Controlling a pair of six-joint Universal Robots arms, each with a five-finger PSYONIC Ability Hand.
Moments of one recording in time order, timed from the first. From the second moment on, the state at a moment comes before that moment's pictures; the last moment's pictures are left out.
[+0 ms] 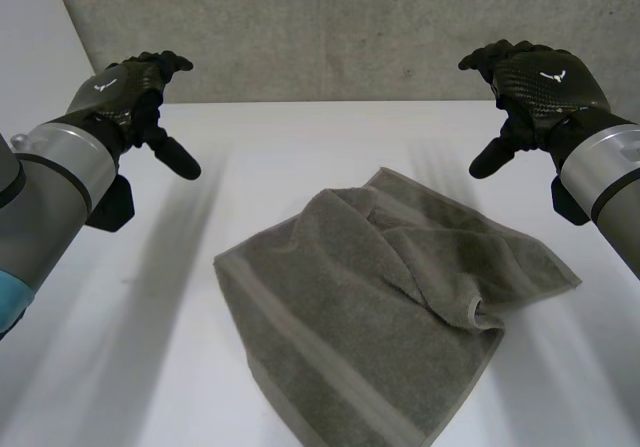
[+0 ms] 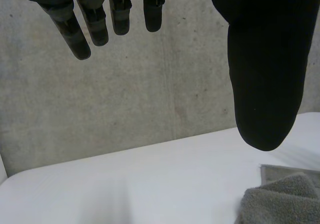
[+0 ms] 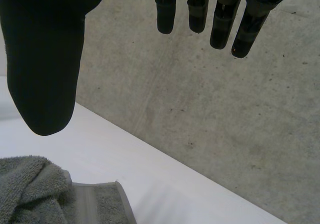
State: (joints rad) left arm 4.32 -1.74 -1.39 3.04 -1.62 2.98; right arm 1.88 -1.46 1.50 -0.05 1.41 3.05; left_hand 0.17 0.17 0.17 0.17 0.02; right_hand 0.19 0.21 0.20 0.22 0.05
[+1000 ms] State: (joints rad) left arm 4.32 -1.79 -1.43 3.06 -1.63 2.98; right arm 1.87 -1.41 1.50 -0.06 1.41 3.03; left_hand 0.19 0.19 0.19 0.19 0.02; right_hand 0.19 0.21 0.20 0.22 0.05
